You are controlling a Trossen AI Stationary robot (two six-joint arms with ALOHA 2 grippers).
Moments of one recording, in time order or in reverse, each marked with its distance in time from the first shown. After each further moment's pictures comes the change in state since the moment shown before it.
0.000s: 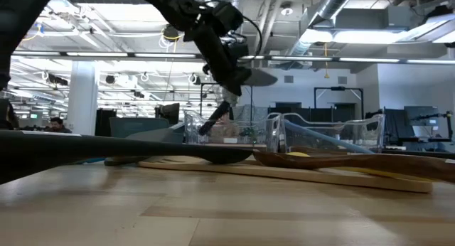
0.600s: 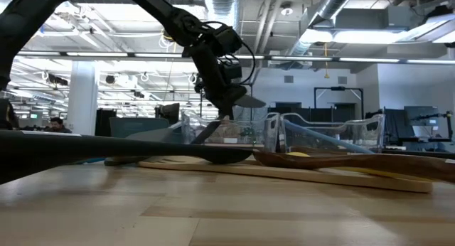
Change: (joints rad) left arm 0.065 0.073 0.000 -0.088 0.060 -0.161; right arm 0.000 0.000 0.000 0.000 -0.003 0.000
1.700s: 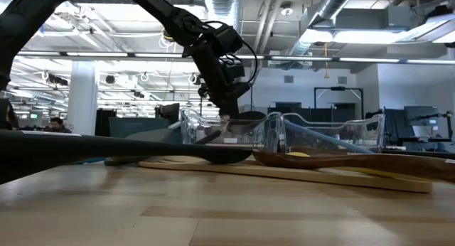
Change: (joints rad) left arm -0.002 0.000 0.000 0.007 0.106 -0.021; right arm 0.000 0.000 0.000 0.000 0.000 0.000
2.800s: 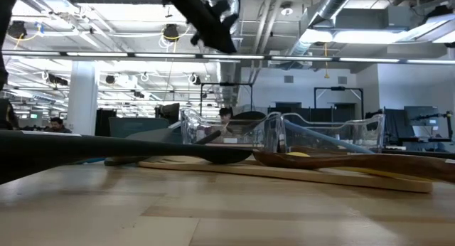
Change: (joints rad) left arm -0.039 -0.332 0.000 0.011 0.035 0.035; right arm 0.000 0.000 0.000 0.000 0.000 0.000
